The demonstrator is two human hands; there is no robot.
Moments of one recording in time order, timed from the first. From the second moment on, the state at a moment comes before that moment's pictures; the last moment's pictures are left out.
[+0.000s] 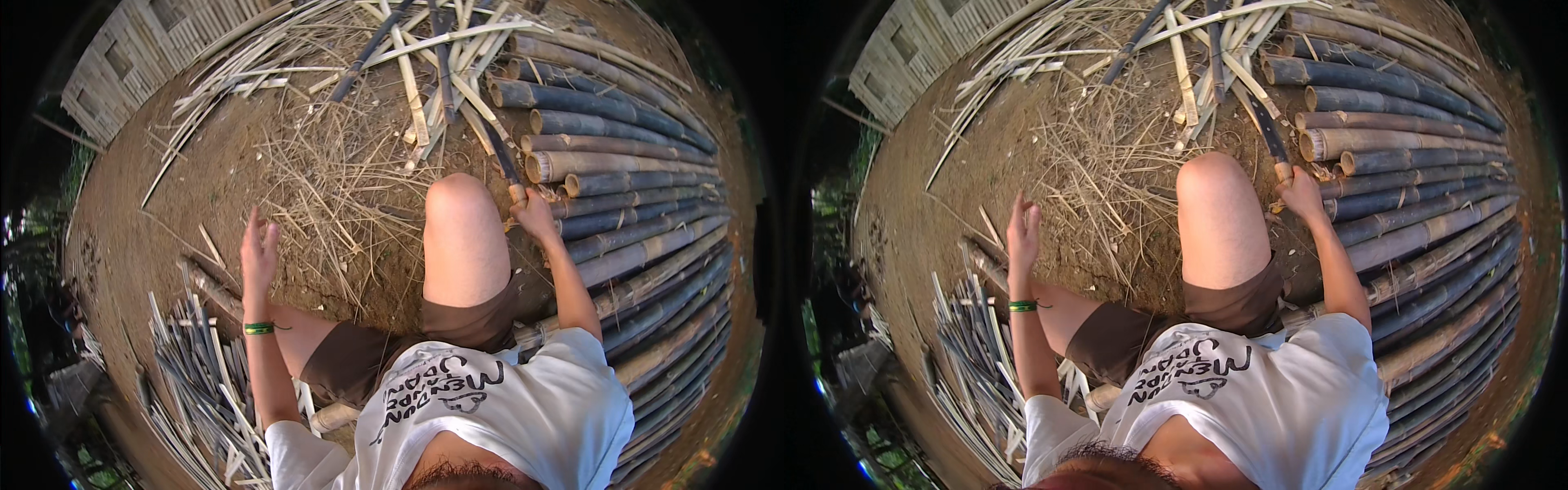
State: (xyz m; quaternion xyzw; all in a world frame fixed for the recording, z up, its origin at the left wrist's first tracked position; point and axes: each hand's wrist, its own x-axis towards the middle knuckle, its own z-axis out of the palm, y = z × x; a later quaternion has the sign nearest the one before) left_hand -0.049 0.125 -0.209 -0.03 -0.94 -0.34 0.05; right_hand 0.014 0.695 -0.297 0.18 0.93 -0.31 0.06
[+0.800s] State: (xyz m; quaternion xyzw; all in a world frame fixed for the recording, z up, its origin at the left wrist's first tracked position) left_hand 0.070 0.298 -0.415 -0.04 -0.88 -0.27 -0.38; right_hand 0.139 0.618 -0.471 0.22 0.94 -0.27 0.05
